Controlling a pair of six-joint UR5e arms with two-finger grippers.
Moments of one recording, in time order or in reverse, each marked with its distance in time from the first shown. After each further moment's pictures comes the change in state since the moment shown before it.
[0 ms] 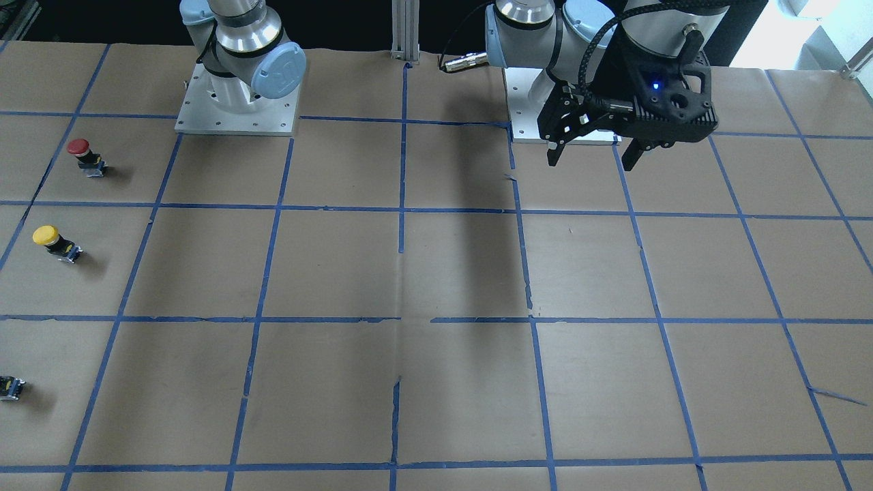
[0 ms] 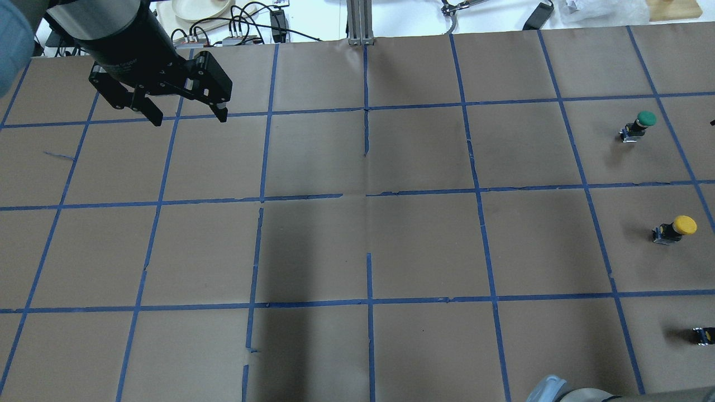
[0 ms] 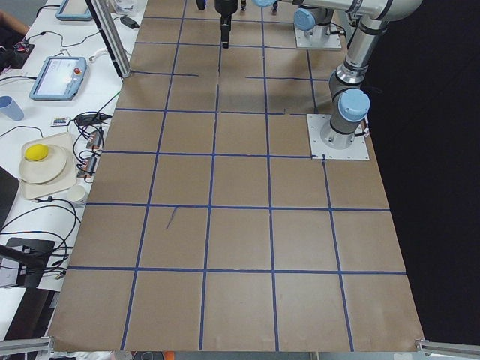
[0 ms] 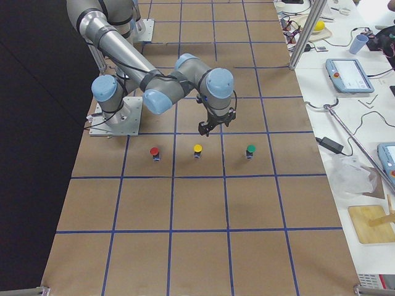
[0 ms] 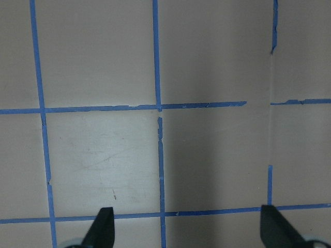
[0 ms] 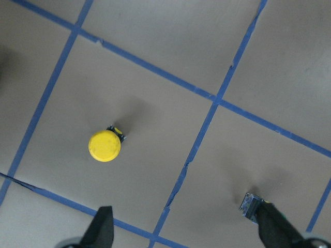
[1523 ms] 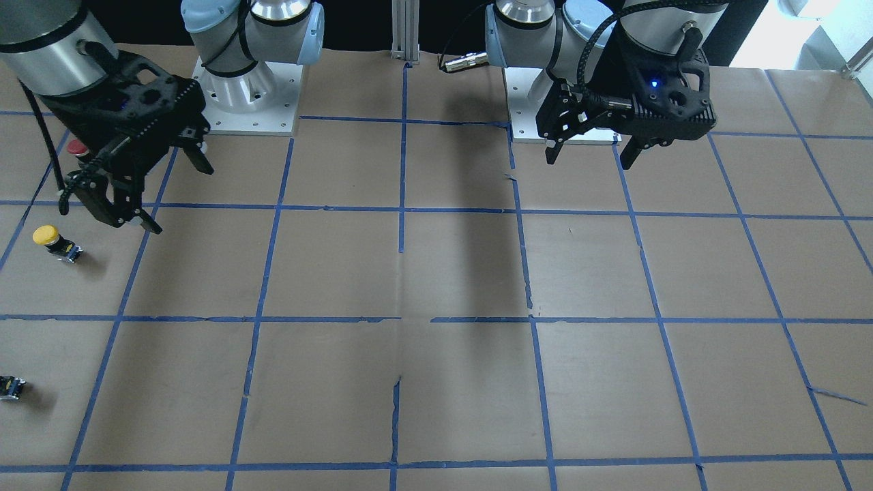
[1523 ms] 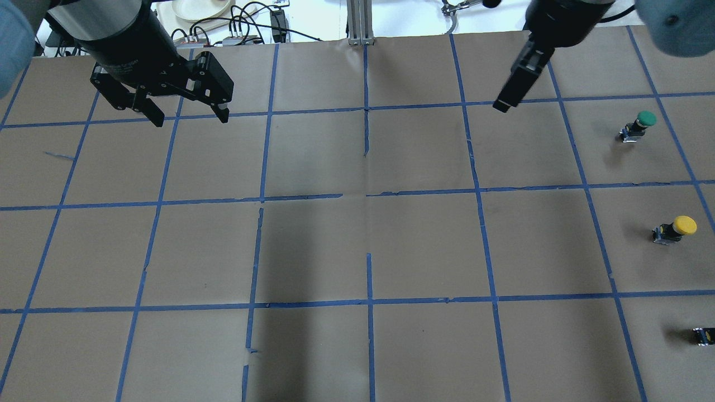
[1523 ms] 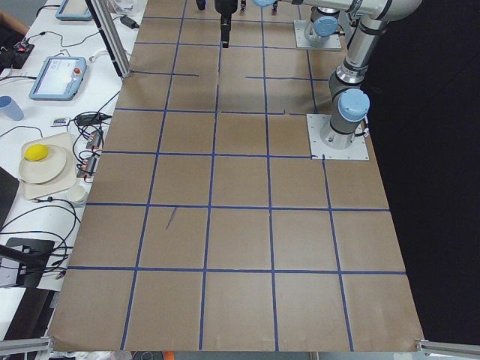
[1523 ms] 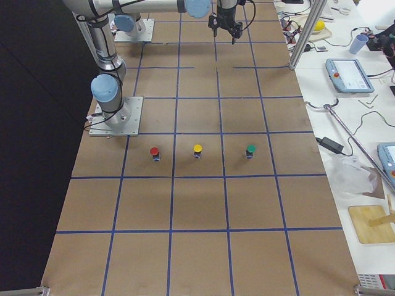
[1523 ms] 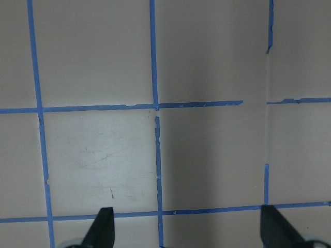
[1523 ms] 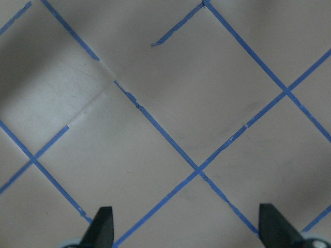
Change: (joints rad) left arm -0.002 0.000 0.001 -0.001 -0.005 -0.002; right arm 0.759 0.028 -0.250 0.103 -0.030 1.978
